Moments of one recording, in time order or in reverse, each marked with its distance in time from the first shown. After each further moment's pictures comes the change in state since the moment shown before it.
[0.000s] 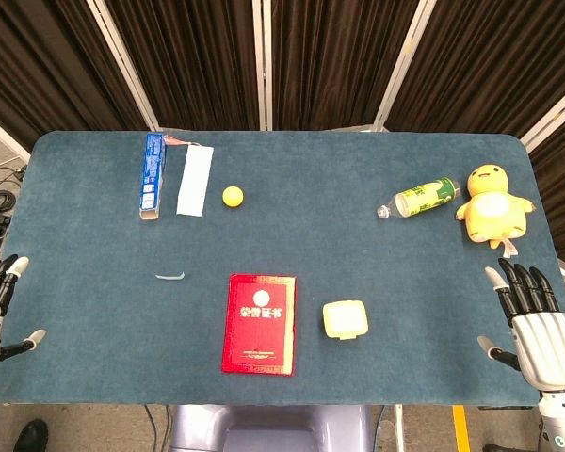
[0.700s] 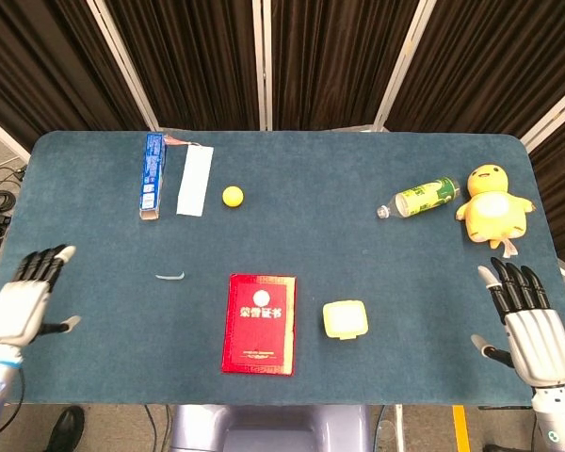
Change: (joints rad) left arm -0.180 -0.103 -0.068 0.092 -0.140 -0.305 -0.015; right arm 0.020 -0.018 0.007 0.011 0.016 -0.035 0.013
